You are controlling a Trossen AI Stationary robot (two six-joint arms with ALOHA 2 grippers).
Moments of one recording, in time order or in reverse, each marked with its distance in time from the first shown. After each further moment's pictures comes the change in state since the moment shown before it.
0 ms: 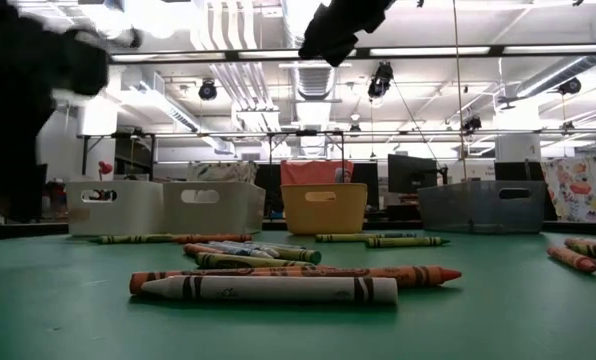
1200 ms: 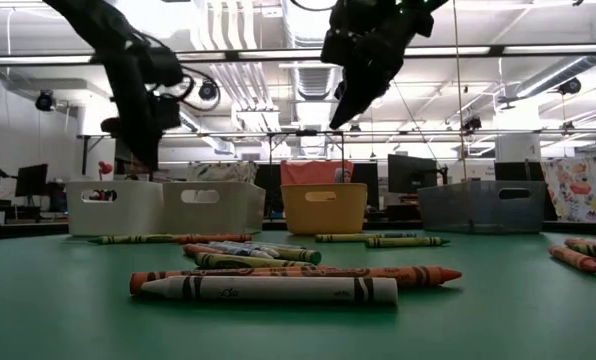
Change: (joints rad) left arm 1.583 -0.304 -0.006 0.058 0.231 1.582; right arm -0.388 0.000 -0.023 -0.121 -0.009 -0.180
